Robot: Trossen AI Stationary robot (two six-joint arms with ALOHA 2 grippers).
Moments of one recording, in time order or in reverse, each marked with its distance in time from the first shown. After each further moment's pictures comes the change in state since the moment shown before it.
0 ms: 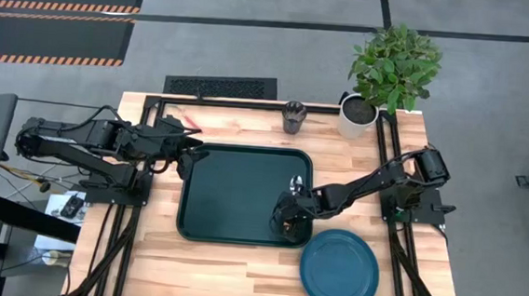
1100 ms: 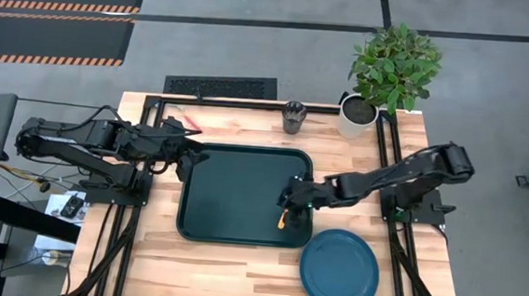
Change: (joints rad) left arm 0.000 0.000 0.000 0.007 0.043 0.000; right arm -0.023 -0.208 -0.001 0.007 0.077 0.005
